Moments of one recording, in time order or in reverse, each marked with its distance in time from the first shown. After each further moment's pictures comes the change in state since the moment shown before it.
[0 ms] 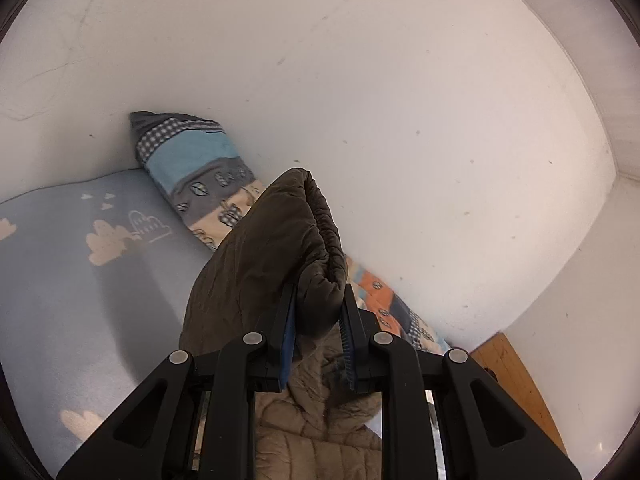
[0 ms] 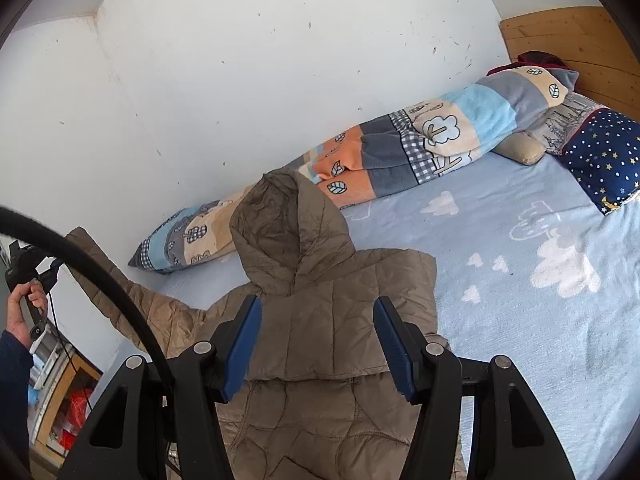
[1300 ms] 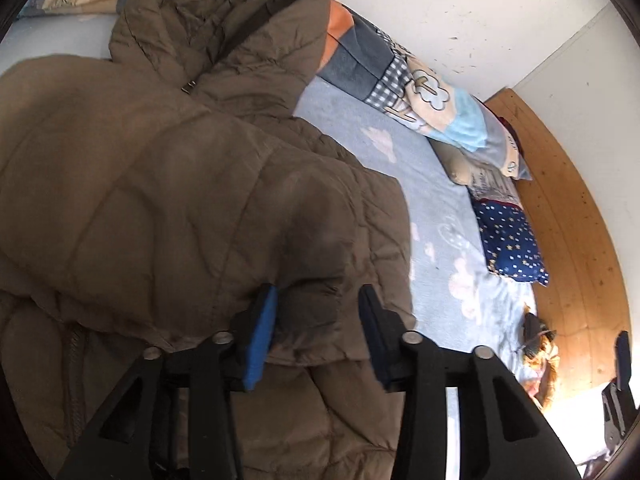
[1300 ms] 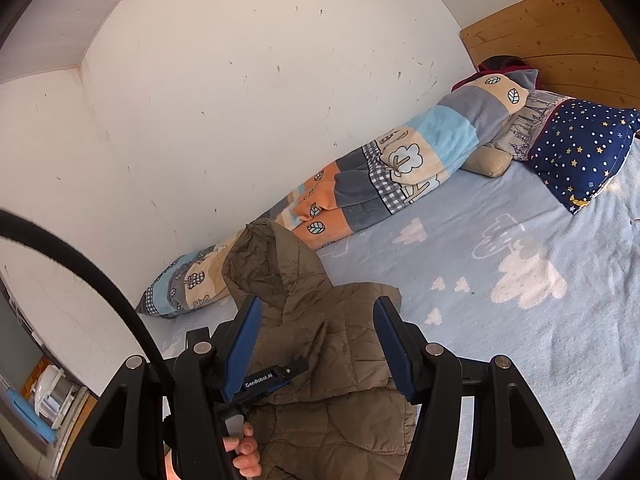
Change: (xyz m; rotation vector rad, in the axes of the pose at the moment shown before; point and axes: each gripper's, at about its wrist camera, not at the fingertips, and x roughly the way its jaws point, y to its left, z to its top) left arm 0.175 -0.117 -0.420 0.213 0.718 -0.025; right arm -0.054 -0.048 0.022 0.105 -0.111 -0.003
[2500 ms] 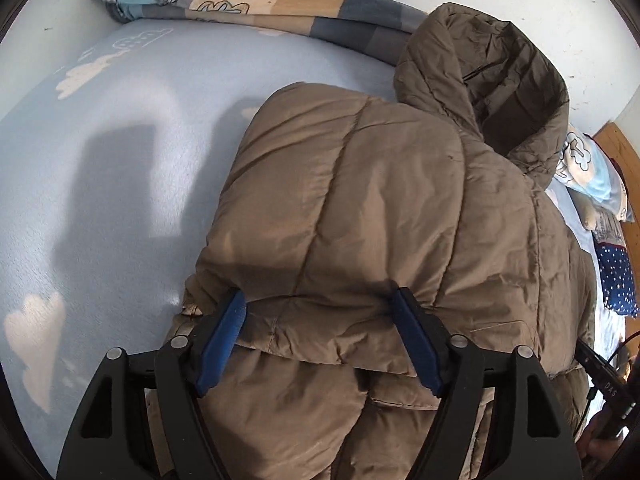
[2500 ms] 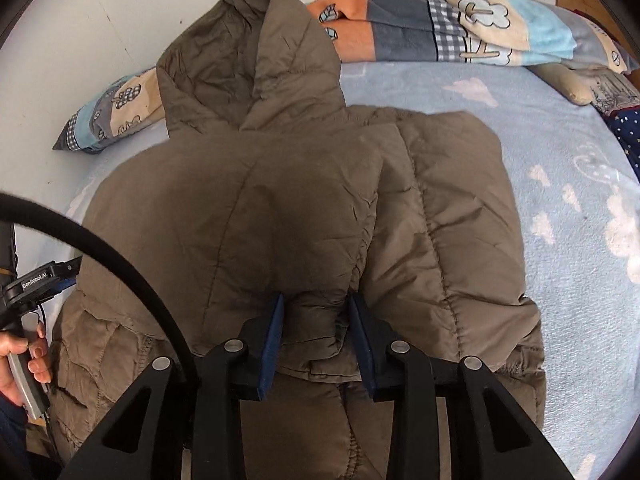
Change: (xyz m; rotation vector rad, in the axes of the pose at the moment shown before) left arm -0.091 0.246 0.067 -0.056 -0.049 0.396; right arm 0.243 0.039 -0.122 -0.266 0.566 -0.215
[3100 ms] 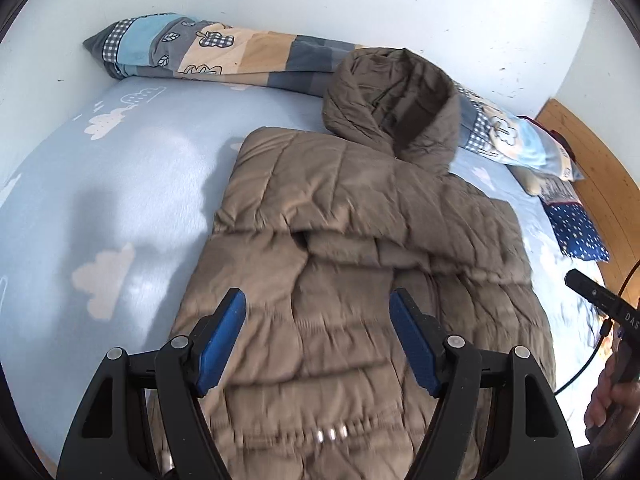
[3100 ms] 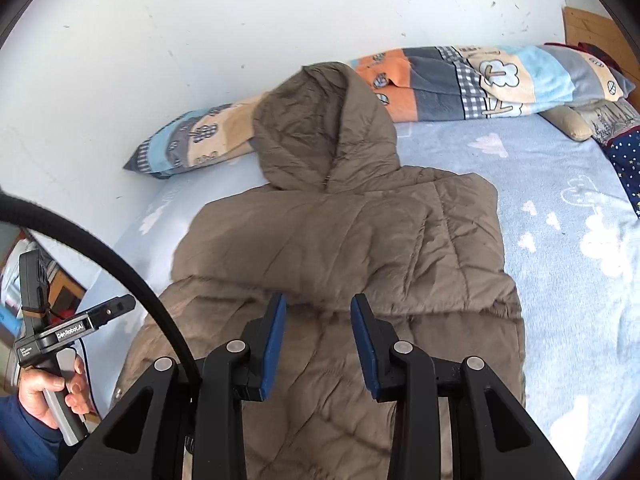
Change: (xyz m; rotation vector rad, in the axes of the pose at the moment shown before) left arm -0.161 -0.029 -0.101 0.147 -0.139 -0.078; right arm -0.143 0.042 -0.050 -0.041 -0.180 0.166
